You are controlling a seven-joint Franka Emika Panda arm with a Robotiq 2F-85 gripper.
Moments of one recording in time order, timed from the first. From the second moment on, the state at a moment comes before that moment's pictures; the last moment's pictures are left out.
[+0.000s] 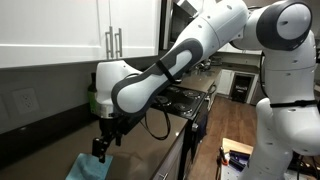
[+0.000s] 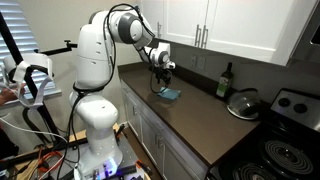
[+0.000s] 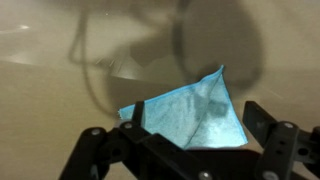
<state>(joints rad) 0.25 0.30 0.21 -2.00 -0.01 2.34 0.33</state>
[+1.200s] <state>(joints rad) 0.34 0.50 0.11 -1.85 -0.12 2.44 0.33</state>
